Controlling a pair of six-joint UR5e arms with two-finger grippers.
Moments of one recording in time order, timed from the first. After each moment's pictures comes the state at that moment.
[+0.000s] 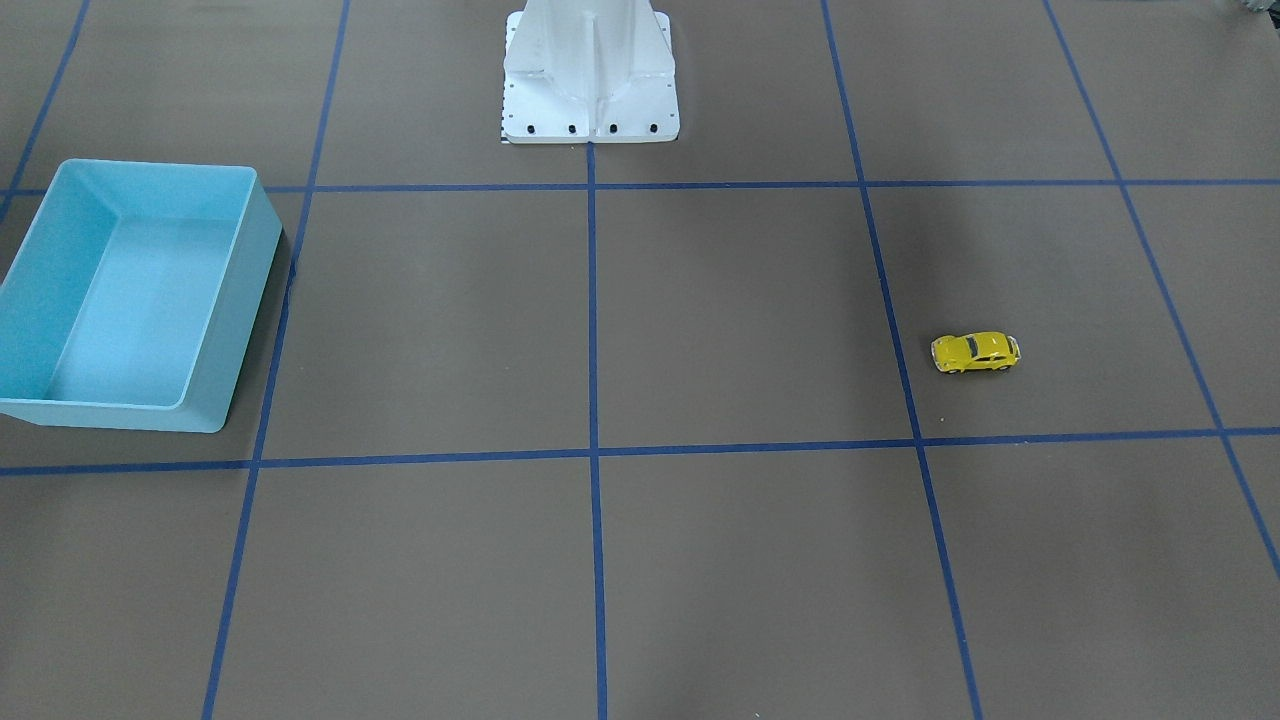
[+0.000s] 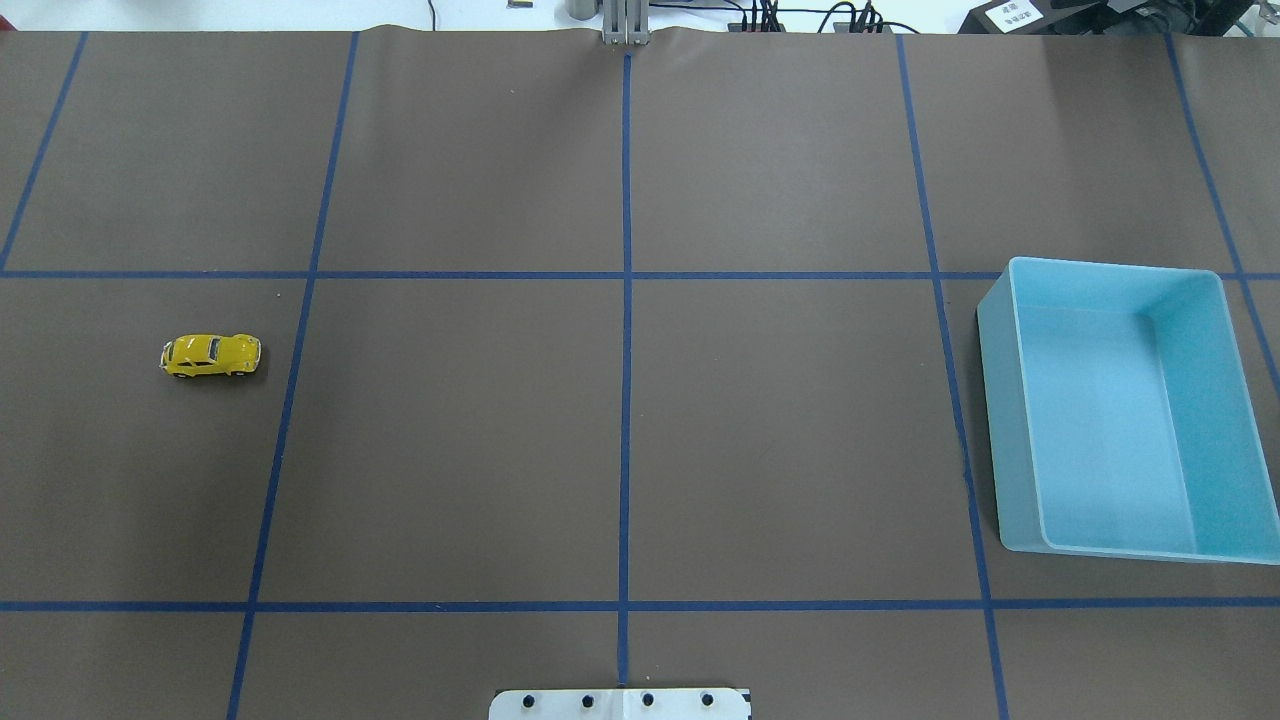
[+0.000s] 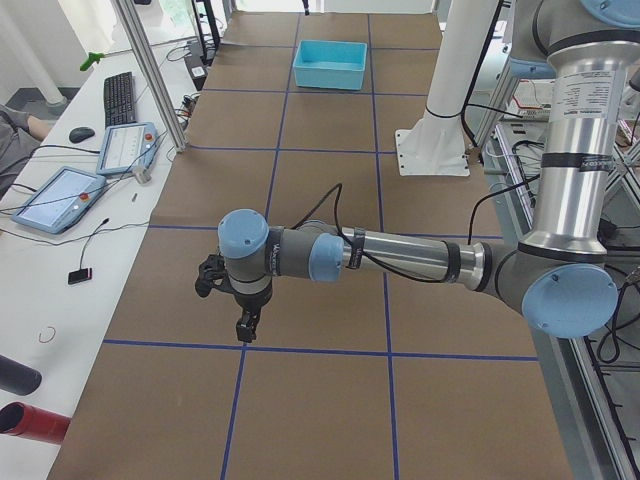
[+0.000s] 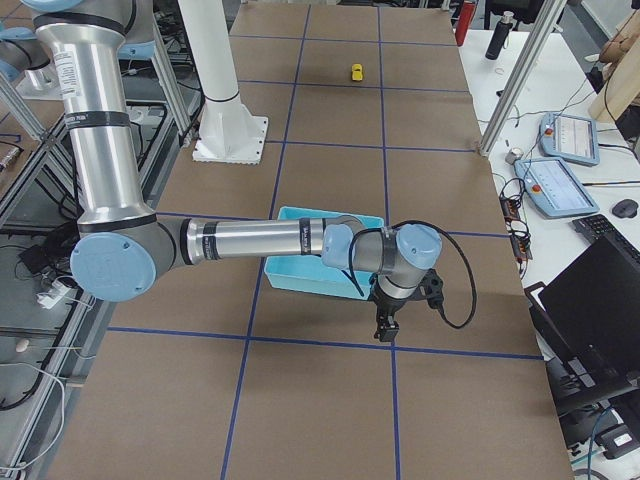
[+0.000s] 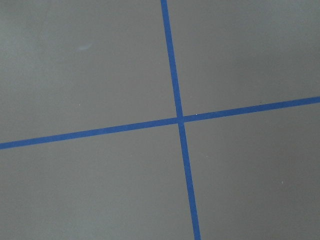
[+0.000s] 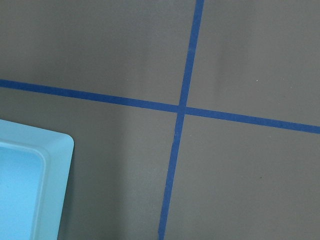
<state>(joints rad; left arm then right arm) -1.56 -1.63 -1.64 -1.56 -2.33 0.09 1.50 -1.44 1.52 -1.74 2.31 -0.16</state>
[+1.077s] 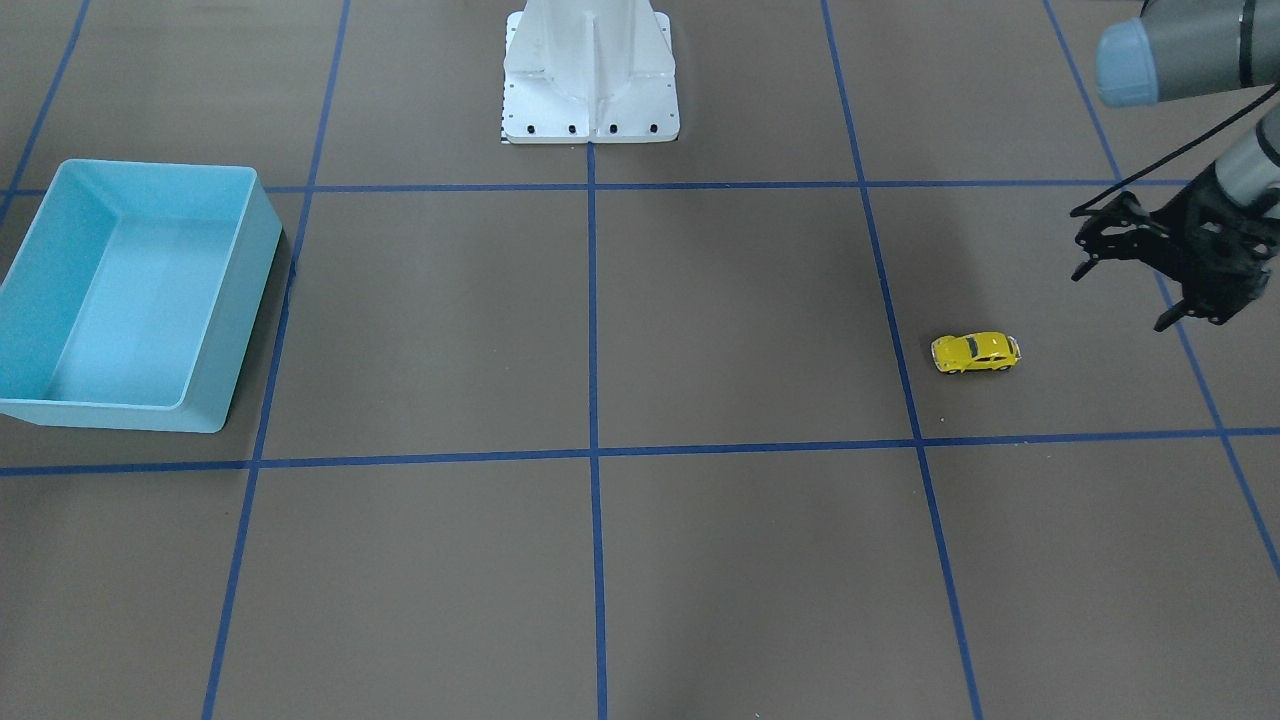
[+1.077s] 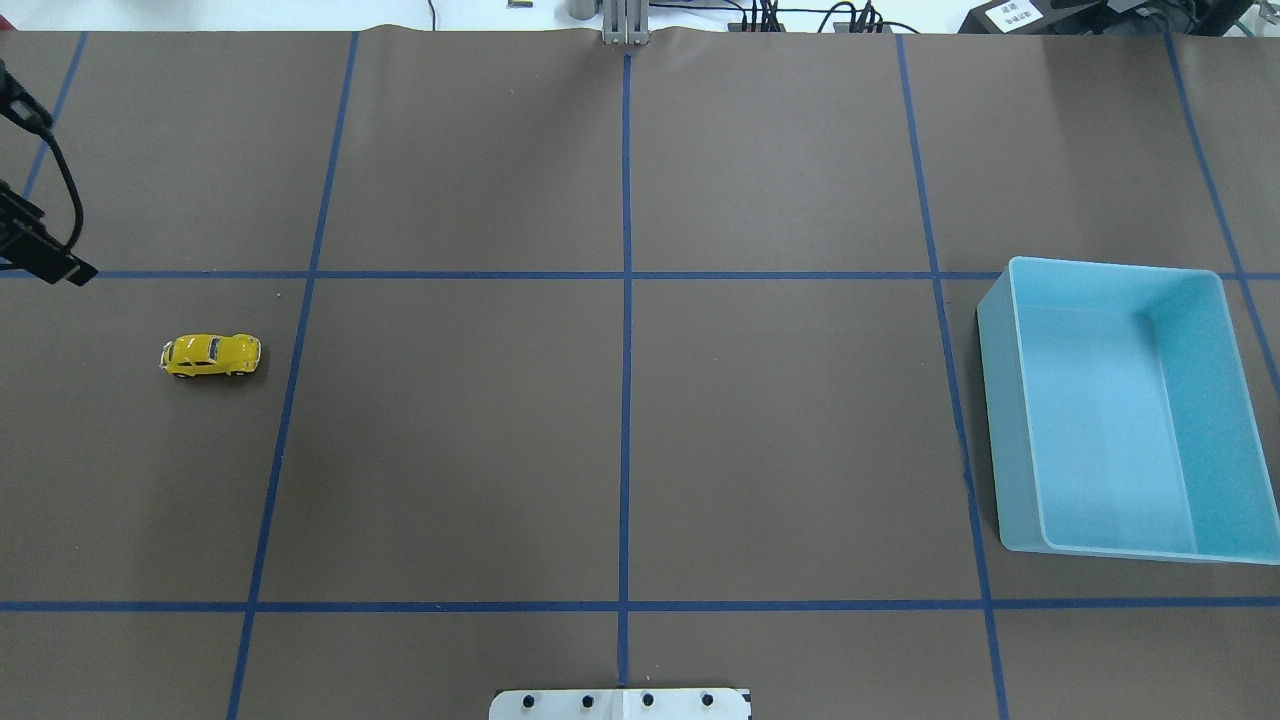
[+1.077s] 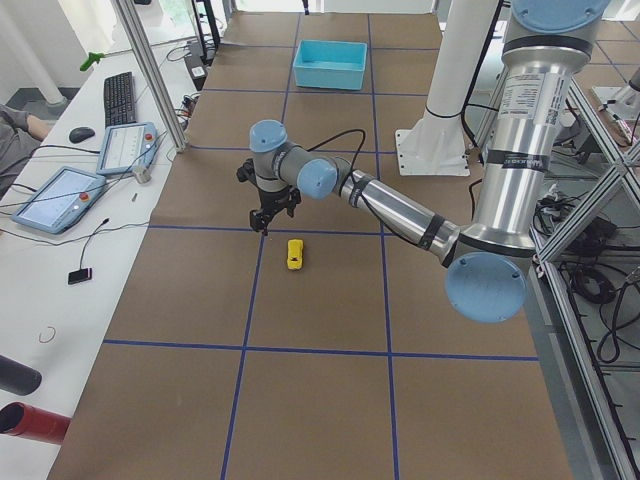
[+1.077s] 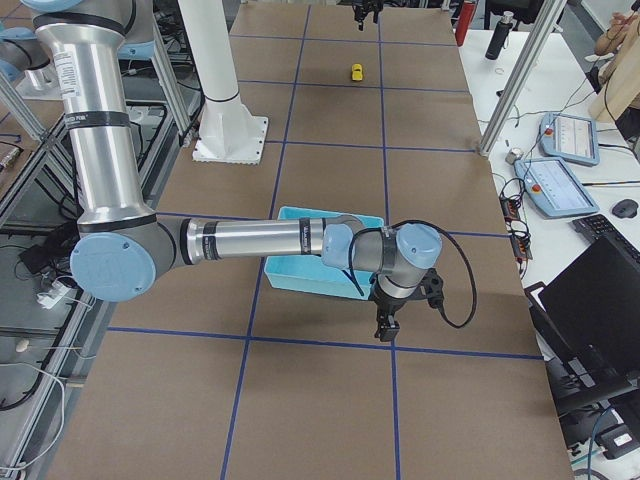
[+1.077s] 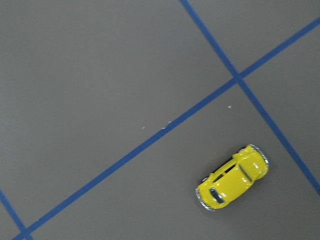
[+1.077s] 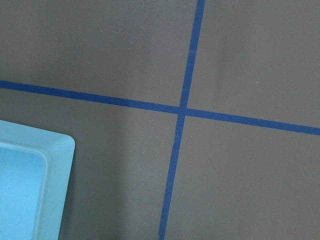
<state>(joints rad) -1.12 -1.72 -1.91 -1.57 -2.25 0.20 1.50 -1.44 1.52 -1.74 2.31 -0.16</state>
